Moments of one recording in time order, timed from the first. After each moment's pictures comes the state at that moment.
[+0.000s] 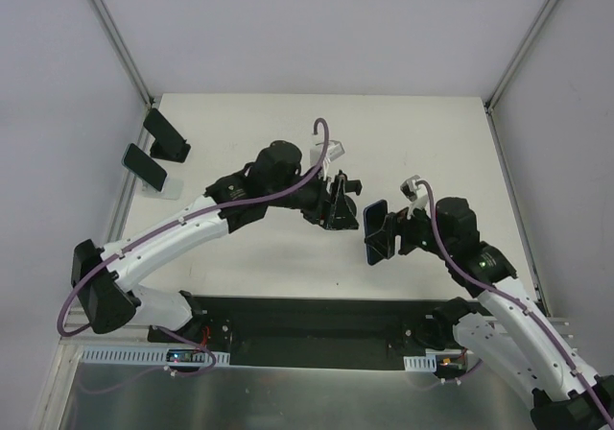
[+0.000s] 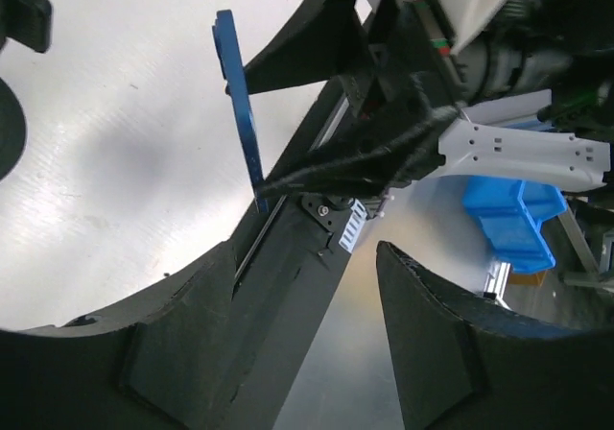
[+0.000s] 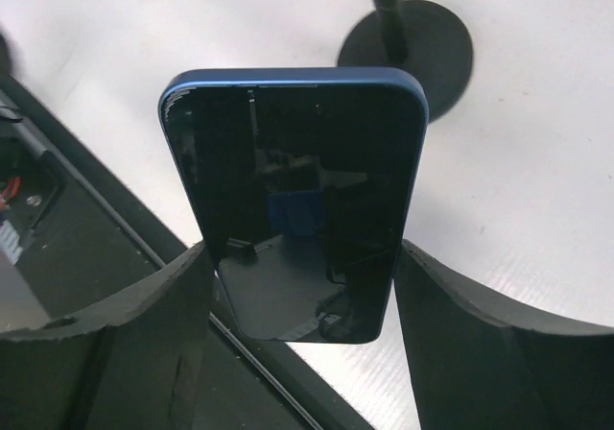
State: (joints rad) left arm -0.87 1.30 1.22 -0.37 0.49 -0.59; right arm 0.50 0.67 0.62 -0.48 -0.32 0.20
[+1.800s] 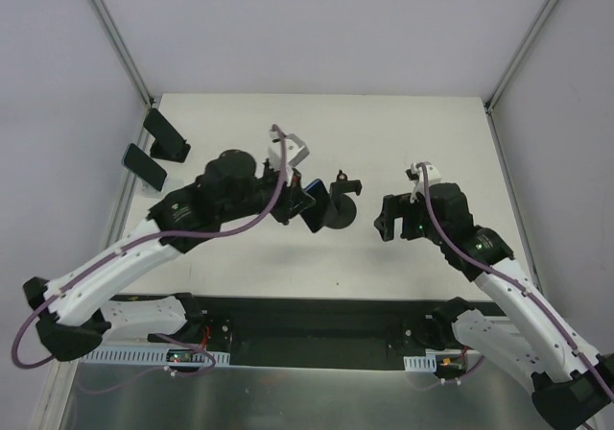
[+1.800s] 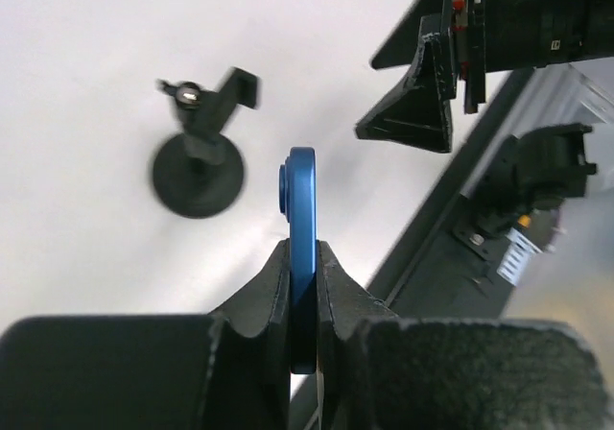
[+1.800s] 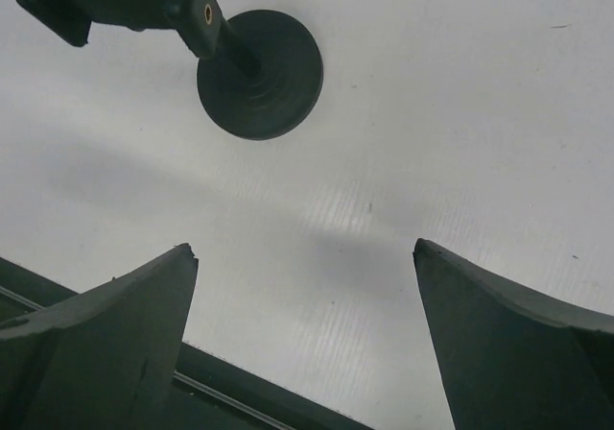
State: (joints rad) left arm -0.94 1.14 1.27 -0.54 0.14 -0.24; right arm 0.54 0.76 0.75 -0.61 0.01 0.25
